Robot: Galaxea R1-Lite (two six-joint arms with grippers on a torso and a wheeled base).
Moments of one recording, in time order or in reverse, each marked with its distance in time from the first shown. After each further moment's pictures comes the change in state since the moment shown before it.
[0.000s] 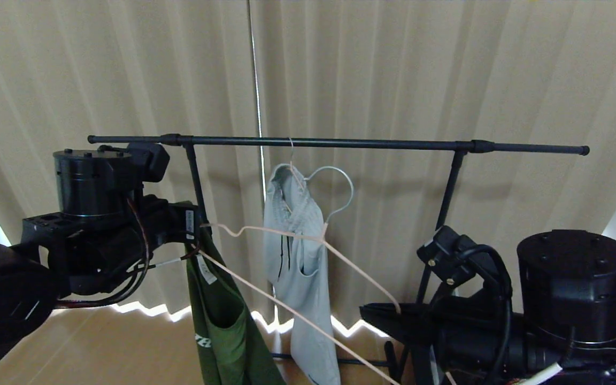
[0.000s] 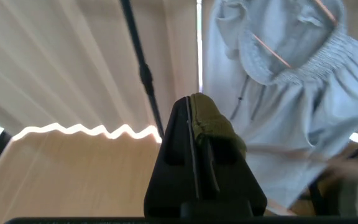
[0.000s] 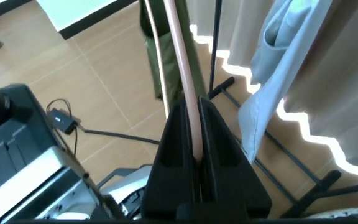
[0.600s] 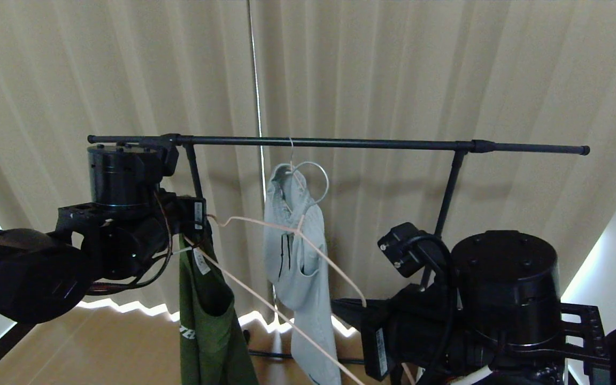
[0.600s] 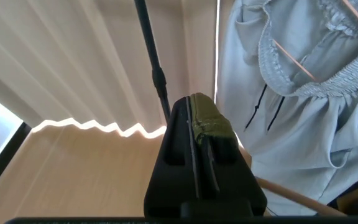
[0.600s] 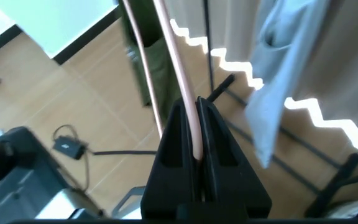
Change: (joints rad) left arm -0.012 0.084 -0.080 -0.001 0.127 0.000; right arm 0.095 0.116 -0.109 0.011 -0.144 0.177
